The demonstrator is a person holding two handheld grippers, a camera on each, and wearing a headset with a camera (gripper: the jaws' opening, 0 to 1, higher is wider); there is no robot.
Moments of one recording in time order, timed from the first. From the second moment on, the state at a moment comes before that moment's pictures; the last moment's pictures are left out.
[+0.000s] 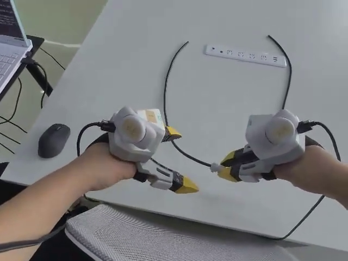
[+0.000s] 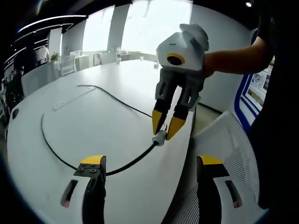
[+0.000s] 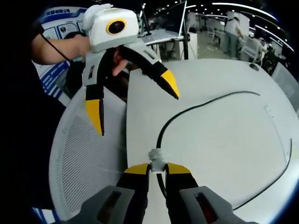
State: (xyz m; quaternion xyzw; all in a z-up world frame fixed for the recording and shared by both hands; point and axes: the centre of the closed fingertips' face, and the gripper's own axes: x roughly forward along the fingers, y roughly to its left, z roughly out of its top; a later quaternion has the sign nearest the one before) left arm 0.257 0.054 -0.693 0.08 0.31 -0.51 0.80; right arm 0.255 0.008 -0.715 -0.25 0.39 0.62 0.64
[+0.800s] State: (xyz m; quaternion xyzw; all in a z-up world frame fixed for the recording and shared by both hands) left arm 0.261 0.004 -0.664 0.02 0.27 -0.56 0.78; right arm 0.251 -0.001 -0.663 -0.28 0.32 0.65 0.63
